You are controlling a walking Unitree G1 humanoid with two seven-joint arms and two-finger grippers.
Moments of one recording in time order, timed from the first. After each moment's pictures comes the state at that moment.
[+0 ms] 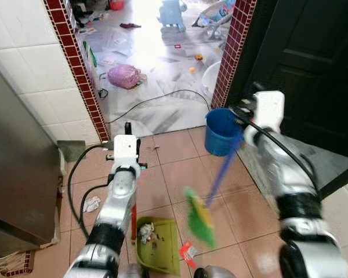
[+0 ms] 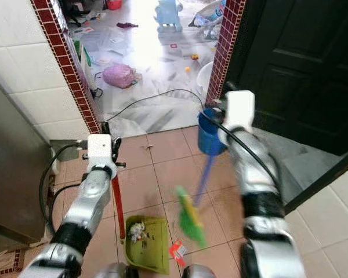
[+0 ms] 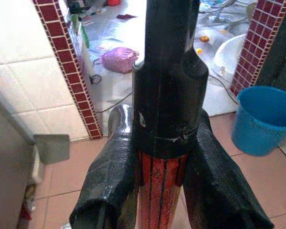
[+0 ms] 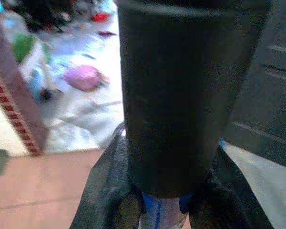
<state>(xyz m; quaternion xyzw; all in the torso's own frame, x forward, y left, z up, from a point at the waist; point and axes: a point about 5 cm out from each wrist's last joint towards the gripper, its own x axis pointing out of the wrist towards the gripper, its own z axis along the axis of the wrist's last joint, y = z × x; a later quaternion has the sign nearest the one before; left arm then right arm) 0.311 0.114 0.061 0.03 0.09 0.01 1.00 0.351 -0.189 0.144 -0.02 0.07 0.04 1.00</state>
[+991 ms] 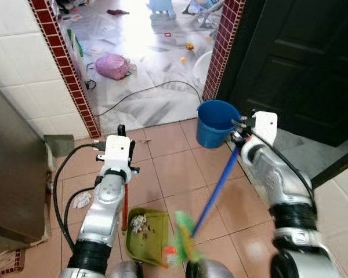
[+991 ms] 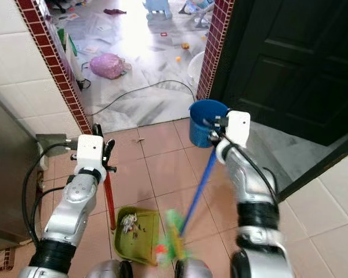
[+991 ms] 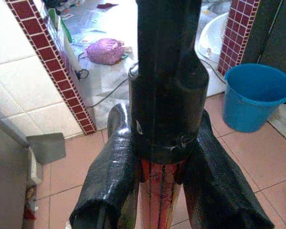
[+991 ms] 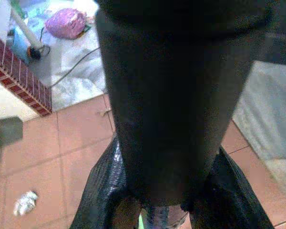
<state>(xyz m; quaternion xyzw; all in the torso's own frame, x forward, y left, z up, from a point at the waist) 0.293 0.127 0.081 0.08 0.10 -0.01 0.99 0.339 -0.168 0.117 0.11 0.20 0.01 0.97</state>
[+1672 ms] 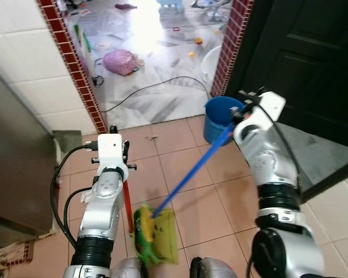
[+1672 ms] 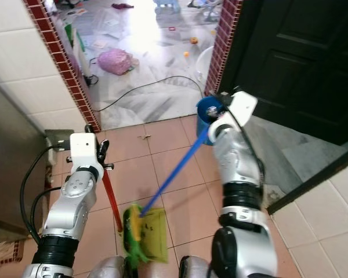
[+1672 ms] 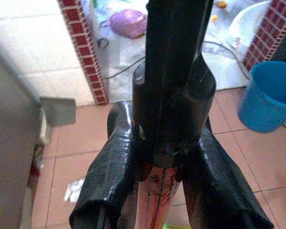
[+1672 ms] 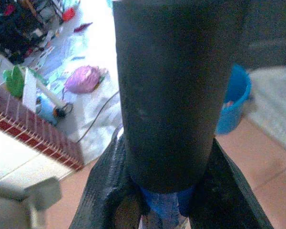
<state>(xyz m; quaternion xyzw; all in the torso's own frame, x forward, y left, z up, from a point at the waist) 0.297 0.135 0.080 -0.01 0.14 0.04 0.99 0.364 -0.165 0.152 0.20 0.09 -0.04 0.97</state>
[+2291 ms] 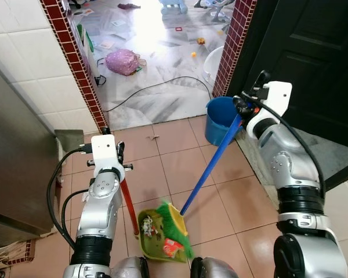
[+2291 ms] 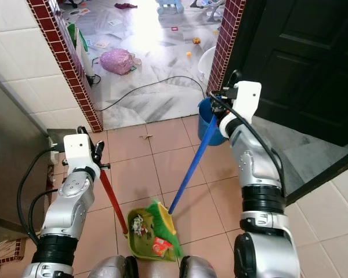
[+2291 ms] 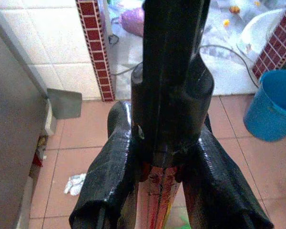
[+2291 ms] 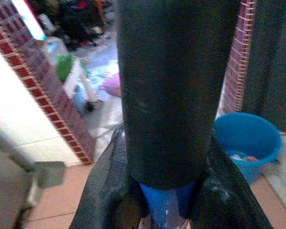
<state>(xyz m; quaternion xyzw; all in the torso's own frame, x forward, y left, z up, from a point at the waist) 0.298 0.146 0.078 -0.02 0.13 0.07 0.99 0.358 -0.175 0.173 0.10 0.04 0.10 0.99</state>
